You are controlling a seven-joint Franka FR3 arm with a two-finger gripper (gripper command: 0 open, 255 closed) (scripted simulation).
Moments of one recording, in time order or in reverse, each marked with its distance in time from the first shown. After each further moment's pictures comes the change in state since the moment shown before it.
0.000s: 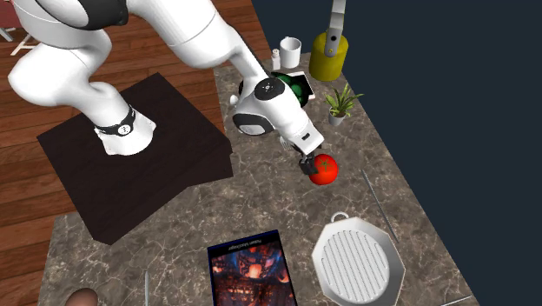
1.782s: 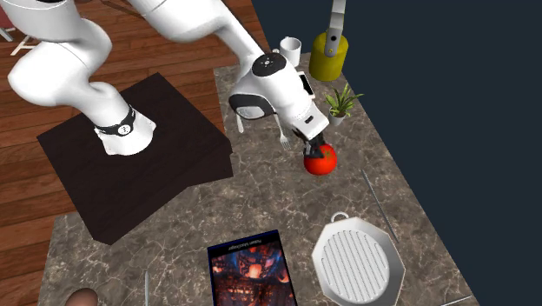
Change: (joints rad) arm -0.006 -0.160 0.010 -0.038 0.008 -0.120 0.008
